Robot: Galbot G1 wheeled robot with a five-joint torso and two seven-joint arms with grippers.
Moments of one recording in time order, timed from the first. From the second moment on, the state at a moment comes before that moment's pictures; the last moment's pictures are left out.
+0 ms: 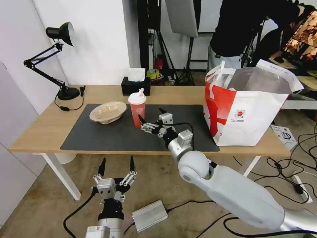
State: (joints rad) left arm 1.87 -1.59 -0.29 -2.29 0.10 -0.23 -0.18; right arm -0.51 1.05 -0.46 1.83 0.75 -0.04 0.43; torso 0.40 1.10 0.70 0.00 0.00
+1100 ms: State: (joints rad) left arm 1.87 -1.59 -0.29 -2.27 0.10 -0.24 -0.18; right arm -0.40 1.26 -0.49 1.47 0.75 -0.06 0.39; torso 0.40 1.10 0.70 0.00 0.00
